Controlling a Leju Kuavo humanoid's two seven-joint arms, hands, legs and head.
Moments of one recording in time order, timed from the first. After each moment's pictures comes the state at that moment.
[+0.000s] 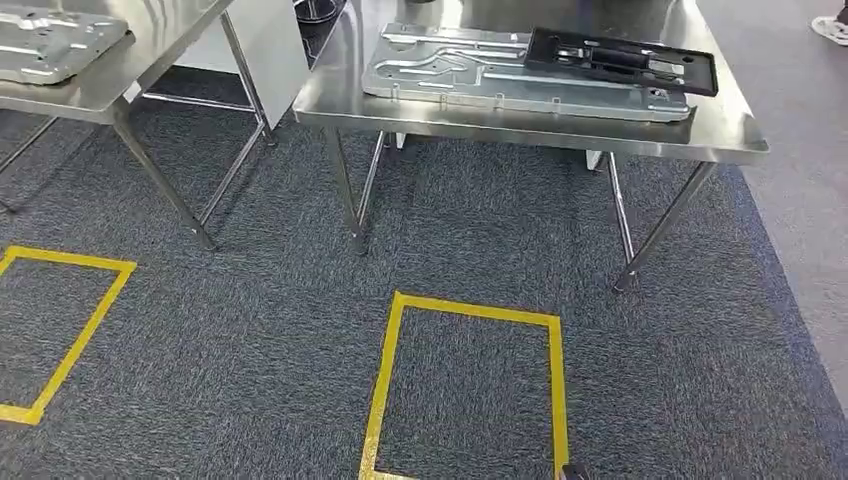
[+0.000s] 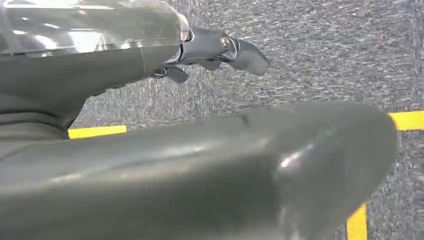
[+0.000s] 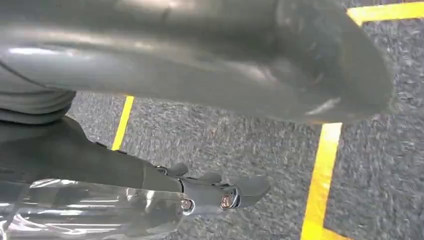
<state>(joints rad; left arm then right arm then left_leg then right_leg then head) -0.11 -0.18 1.02 -0.20 -1.29 0.10 -0.20 -0.12 -0.04 0.06 -0.19 -0.09 -0.04 -0.11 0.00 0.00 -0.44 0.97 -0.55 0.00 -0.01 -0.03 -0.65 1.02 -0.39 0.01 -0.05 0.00</state>
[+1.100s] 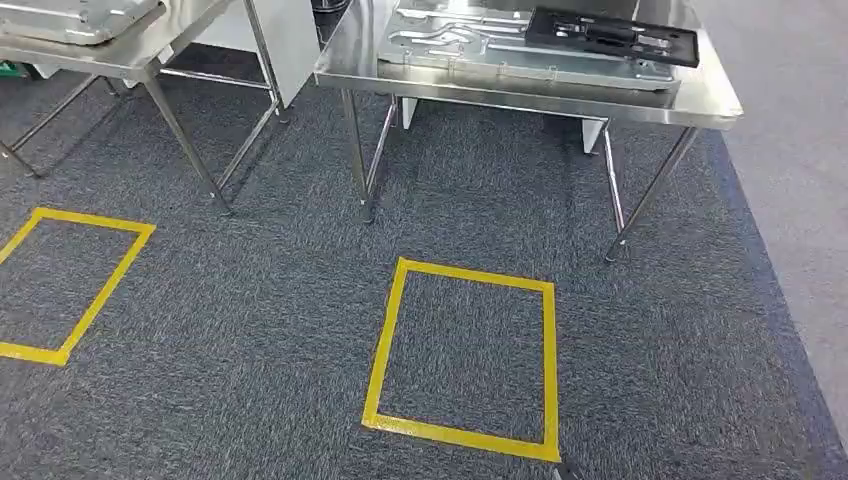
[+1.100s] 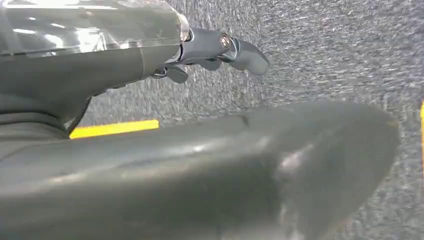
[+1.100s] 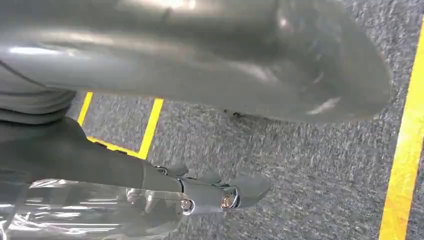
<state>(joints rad) -0.10 -0.18 1.02 -0.19 -1.32 0.12 -0.20 -0.13 -0.03 0.06 -0.19 -0.09 -0.02 -0.10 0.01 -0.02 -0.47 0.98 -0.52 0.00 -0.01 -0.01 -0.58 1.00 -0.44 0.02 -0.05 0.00</state>
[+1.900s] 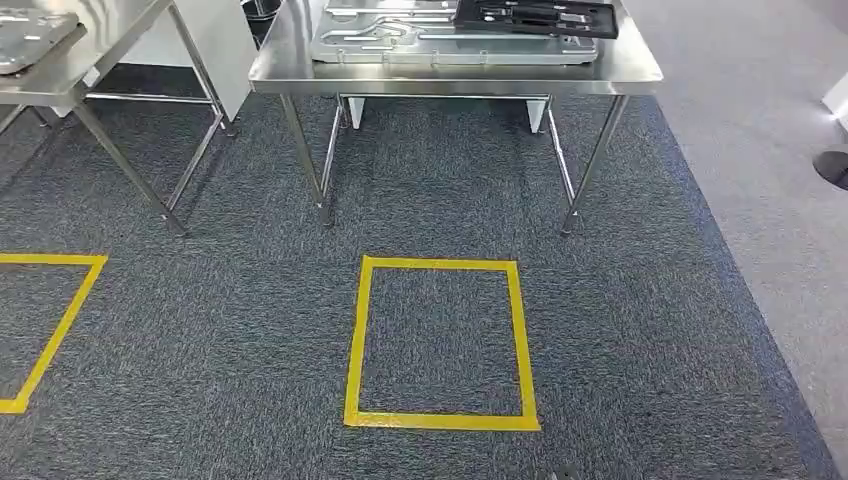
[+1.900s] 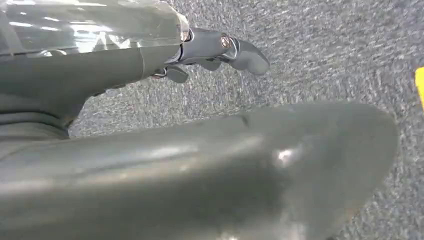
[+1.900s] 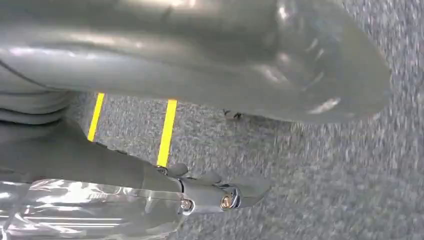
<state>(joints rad) -0.10 -0.19 1.02 -0.19 -1.33 0.13 -0.19 -0.12 -0.02 0.06 -0.19 -0.10 -0.02 -0.10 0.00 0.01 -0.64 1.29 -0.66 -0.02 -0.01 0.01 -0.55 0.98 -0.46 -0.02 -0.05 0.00</state>
